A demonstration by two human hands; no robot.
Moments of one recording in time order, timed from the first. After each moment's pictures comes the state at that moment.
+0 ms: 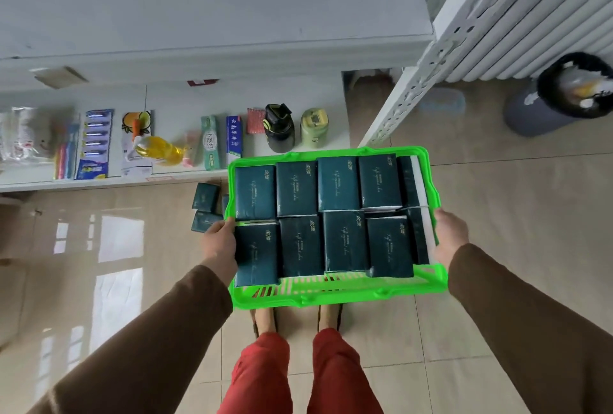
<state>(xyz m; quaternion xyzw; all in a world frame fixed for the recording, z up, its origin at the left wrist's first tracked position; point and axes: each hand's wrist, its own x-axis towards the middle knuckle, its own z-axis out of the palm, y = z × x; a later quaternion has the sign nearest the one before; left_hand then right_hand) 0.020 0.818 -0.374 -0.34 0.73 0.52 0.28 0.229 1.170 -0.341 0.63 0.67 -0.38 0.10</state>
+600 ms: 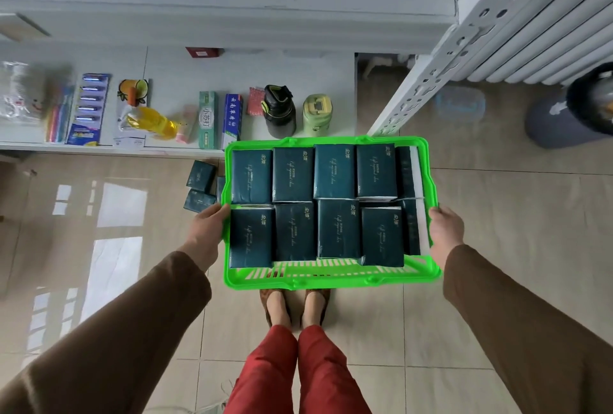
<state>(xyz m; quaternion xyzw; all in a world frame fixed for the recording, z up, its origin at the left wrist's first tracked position) 0.024 0.827 -0.386 -0.29 0.71 0.55 0.33 0.218 1.203 -0.384 0.66 0.59 -0.46 -0.03</state>
